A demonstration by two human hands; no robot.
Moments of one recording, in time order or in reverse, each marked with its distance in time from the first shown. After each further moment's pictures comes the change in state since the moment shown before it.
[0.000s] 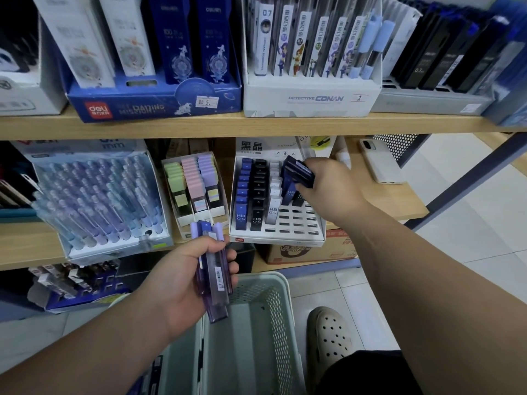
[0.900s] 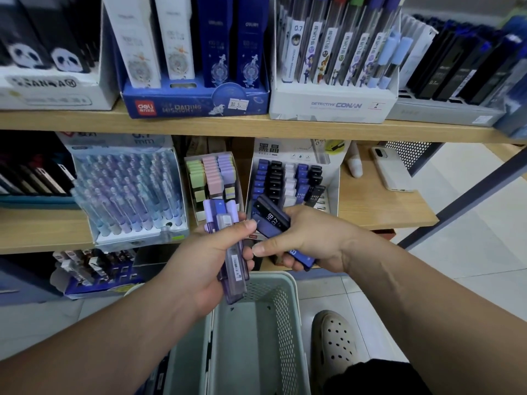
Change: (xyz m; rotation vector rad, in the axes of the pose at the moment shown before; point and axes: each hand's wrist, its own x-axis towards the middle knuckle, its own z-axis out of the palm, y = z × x) left_hand -0.015 0.003 0.010 0.023 -0.045 0.234; right_hand -0.057 -0.084 -0.011 0.935 -0.829 0.389
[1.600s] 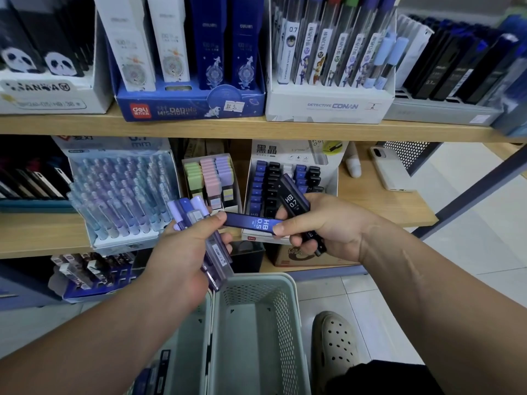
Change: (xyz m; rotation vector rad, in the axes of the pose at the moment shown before) left_hand 0.020 0.004 -0.017 -0.095 0.250 0.097; right_hand -0.005 -0.005 -0.026 0.200 0.107 0.006
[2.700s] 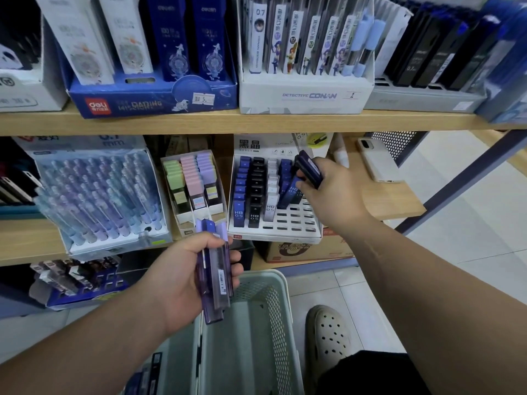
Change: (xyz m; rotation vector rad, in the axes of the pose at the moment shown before) left_hand -0.010 -0.012 0.003 0.179 -0.215 -0.333; right_hand 0.038 0.023 -0.055 -0.748 0.789 -0.526
